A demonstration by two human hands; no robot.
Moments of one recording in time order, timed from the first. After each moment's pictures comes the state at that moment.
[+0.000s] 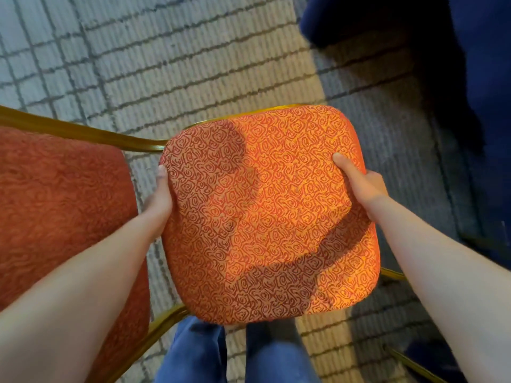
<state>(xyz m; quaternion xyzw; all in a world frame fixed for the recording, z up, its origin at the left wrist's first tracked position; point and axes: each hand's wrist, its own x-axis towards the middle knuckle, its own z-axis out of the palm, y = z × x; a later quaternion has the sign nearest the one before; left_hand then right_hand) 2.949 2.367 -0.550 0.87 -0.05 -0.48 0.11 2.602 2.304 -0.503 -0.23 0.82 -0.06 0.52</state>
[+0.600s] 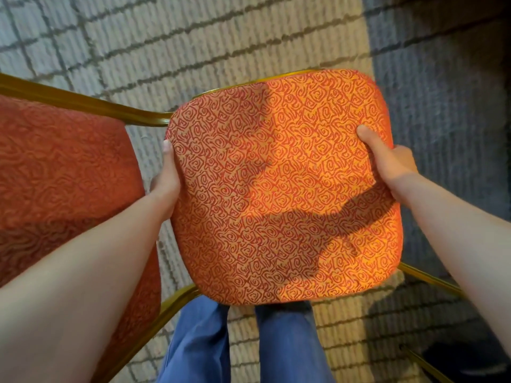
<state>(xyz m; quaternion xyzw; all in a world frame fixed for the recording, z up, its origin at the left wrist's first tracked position) 2.963 2.364 -0.669 0.86 0.00 -0.49 0.15 2.614 2.280 -0.640 -0.26 0.83 -0.05 0.50</state>
